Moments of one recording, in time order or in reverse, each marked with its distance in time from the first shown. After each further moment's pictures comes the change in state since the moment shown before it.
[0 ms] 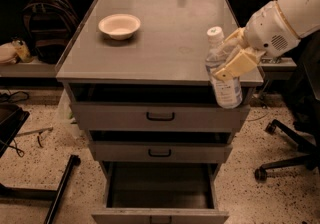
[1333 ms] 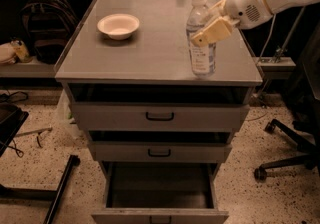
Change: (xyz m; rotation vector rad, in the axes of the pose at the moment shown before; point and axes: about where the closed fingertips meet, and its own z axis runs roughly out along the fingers) arm -0.060 -0.069 0.007 0.093 -0.167 0.076
